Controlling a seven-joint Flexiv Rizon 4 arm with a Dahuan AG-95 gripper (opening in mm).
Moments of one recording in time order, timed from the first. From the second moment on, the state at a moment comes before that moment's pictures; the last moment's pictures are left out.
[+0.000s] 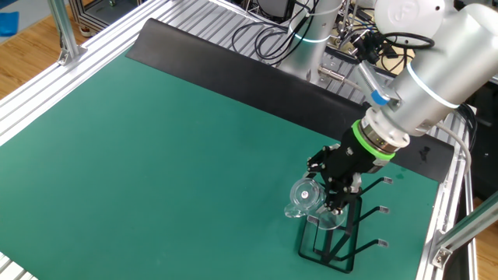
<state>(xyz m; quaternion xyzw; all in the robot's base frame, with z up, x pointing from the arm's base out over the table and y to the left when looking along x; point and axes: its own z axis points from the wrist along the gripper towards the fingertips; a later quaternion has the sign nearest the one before) 0.492 0.235 0.108 0.37 0.91 -0.05 0.19</state>
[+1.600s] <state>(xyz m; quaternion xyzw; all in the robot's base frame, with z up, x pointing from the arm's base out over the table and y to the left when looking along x) 0.494 0.226 0.135 0.36 0.92 -0.04 0.17</state>
